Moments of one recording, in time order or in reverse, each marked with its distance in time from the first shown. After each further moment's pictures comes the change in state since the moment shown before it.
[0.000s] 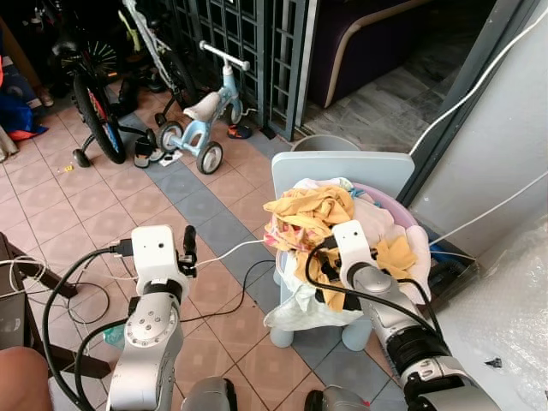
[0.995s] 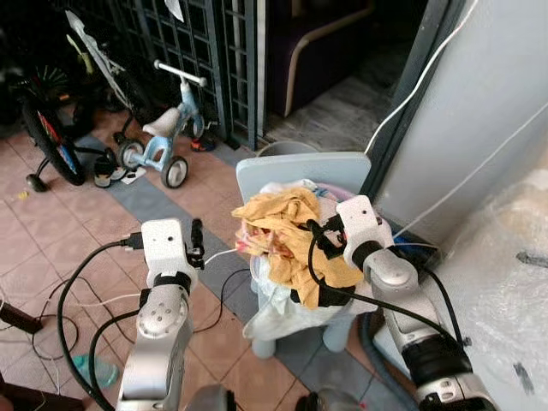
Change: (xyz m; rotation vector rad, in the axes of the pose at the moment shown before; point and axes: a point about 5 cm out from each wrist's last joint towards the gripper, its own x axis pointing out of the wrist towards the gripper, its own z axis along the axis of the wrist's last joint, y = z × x) left arm 0.014 -0.003 -0.003 -0.010 -0.022 0.001; right arm -0.022 0.004 0.047 -0.043 -0.323 0.136
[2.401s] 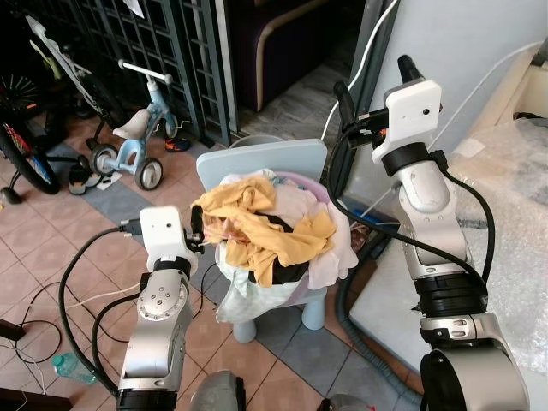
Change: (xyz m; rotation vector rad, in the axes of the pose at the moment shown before) left arm 0.013 -0.008 0.015 -0.031 -0.076 -0.017; right arm -0.014 -0.051 0.157 -0.160 -0.702 -0.231
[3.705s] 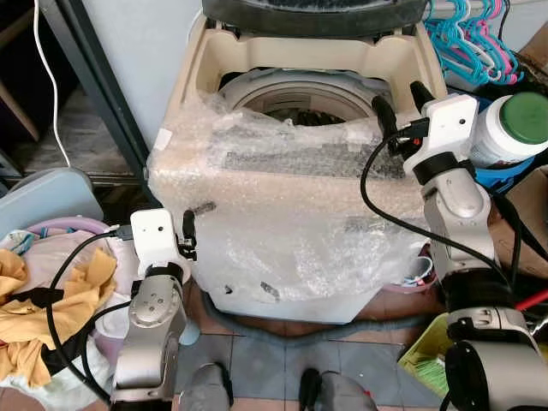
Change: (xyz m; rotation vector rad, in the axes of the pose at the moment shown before) left arm -0.003 0.002 0.005 0.019 0.030 0.001; right arm -0.012 -0.046 -0.015 -0.033 -0.011 -0.045
